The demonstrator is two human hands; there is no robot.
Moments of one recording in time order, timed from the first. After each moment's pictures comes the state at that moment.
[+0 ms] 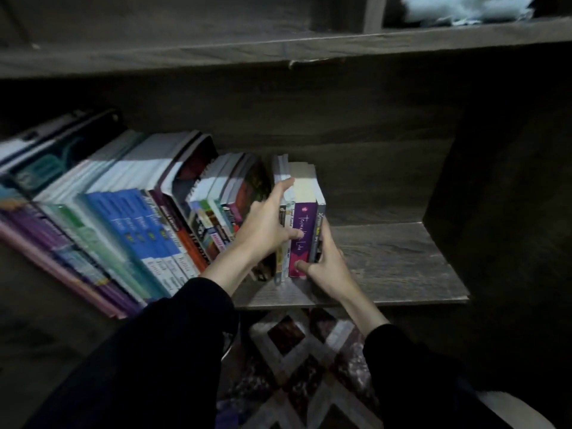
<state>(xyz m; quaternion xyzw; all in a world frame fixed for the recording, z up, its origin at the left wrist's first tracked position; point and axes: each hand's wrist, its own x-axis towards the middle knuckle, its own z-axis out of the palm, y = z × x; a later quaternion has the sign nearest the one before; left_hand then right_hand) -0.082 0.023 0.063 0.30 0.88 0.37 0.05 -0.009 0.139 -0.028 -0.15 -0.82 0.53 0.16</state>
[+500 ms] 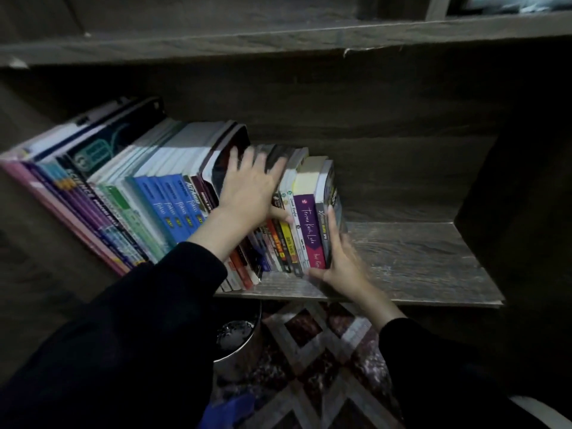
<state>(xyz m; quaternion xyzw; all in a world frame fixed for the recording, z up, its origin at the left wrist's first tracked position) -0.111 -0.024 0.103 0.32 0.93 -0.14 -0.14 -0.025 0.124 -0.041 -0.12 -0.94 0.31 0.10</state>
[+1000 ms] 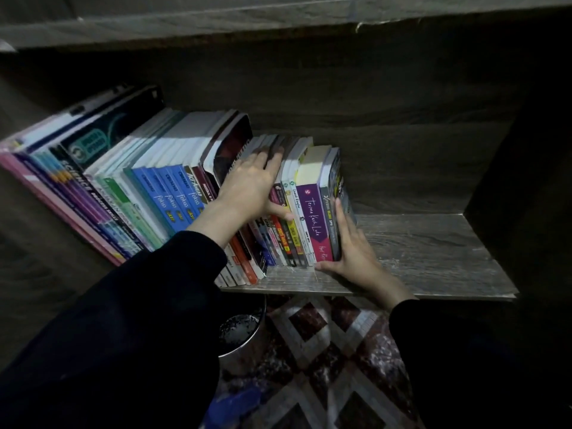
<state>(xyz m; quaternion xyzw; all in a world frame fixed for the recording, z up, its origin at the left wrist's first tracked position) -0.129 -0.031 0.090 0.34 0.94 -0.06 -0.06 -0.040 0.144 -0.061 -0.10 -0.95 0.30 0.08</state>
